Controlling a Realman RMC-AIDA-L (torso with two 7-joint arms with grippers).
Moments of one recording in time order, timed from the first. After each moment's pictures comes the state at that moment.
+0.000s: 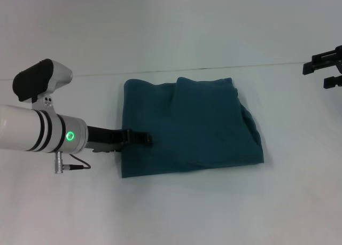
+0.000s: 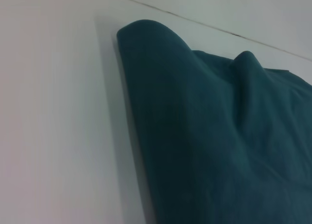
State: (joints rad) left arm -0.86 -2.09 0.98 0.46 2.27 0.91 -2.54; right arm 0.83 1.71 -0.58 -0.59 -2.48 -1.41 2.72
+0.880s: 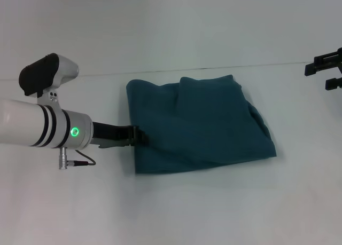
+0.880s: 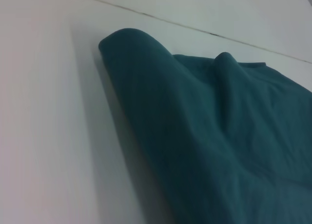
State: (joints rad) left arm -0.86 -2.11 0.98 0.50 2.27 0.95 -2.54; right arm 0.82 1.71 -0.58 -0.59 -2.47 -1.41 2.72
